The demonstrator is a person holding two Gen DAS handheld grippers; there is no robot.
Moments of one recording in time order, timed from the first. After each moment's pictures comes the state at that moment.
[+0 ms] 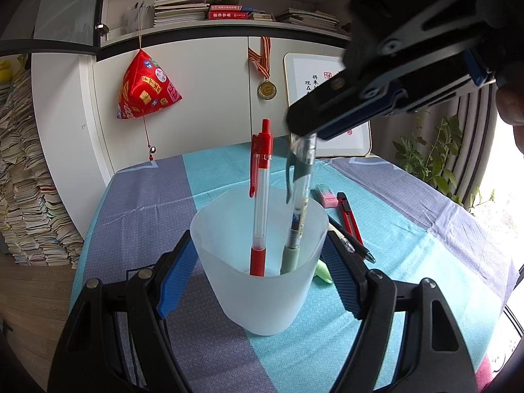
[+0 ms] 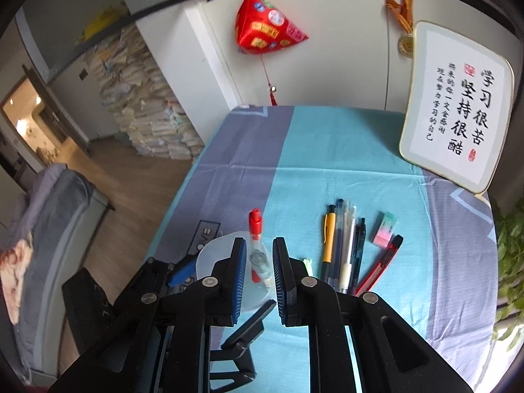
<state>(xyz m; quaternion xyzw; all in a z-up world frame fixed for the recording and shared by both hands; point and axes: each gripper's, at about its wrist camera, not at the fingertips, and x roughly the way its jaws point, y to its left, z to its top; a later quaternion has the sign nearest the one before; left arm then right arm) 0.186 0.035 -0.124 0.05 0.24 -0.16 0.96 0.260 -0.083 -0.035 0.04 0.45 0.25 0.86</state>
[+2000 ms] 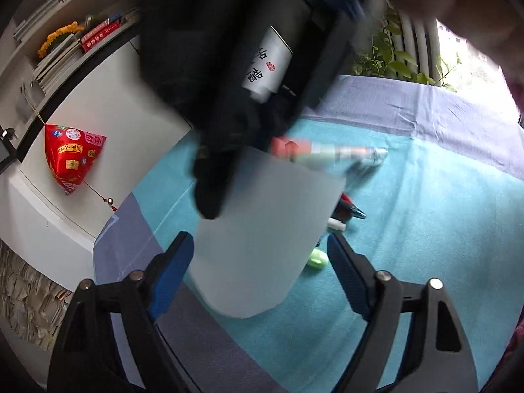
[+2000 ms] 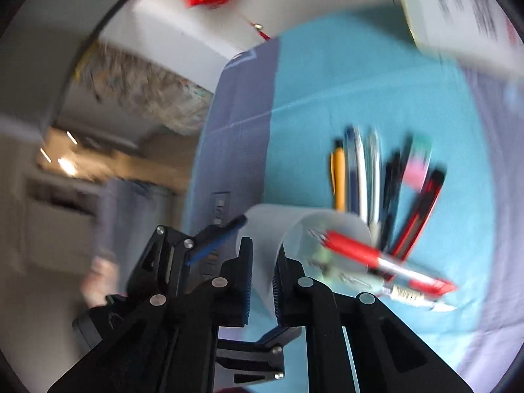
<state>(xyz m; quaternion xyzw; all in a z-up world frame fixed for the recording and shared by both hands) 0.202 -0.034 -0.134 0.31 0.28 -0.25 0.87 0.322 -0.110 -0.098 0.14 0.57 0.31 0.74</state>
